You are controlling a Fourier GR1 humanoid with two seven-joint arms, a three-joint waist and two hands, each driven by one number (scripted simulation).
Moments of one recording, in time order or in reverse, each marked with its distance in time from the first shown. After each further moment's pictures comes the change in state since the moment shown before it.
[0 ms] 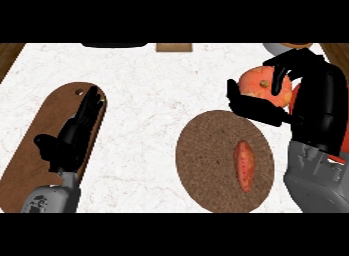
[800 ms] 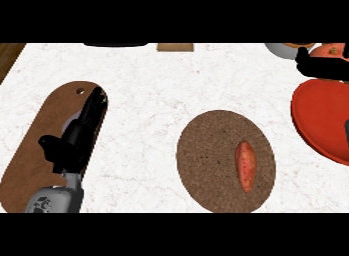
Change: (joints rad) left arm 0.006 -0.017 -0.014 -0.011 -0.015 0.001 0.012; right arm -0.083 -0.201 -0.284 0.261 -0.026 0.180 -0.087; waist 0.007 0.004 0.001
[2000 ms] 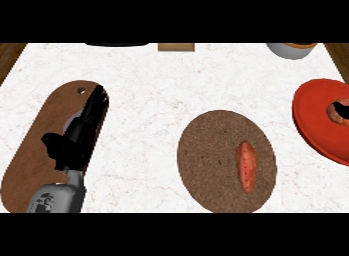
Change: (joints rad) left arm -0.020 -0.008 0.009 0.024 -0.007 -0.006 -0.015; right arm 0.100 -0.107 -0.315 0.766 -0.224 -0.174 -0.646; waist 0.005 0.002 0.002
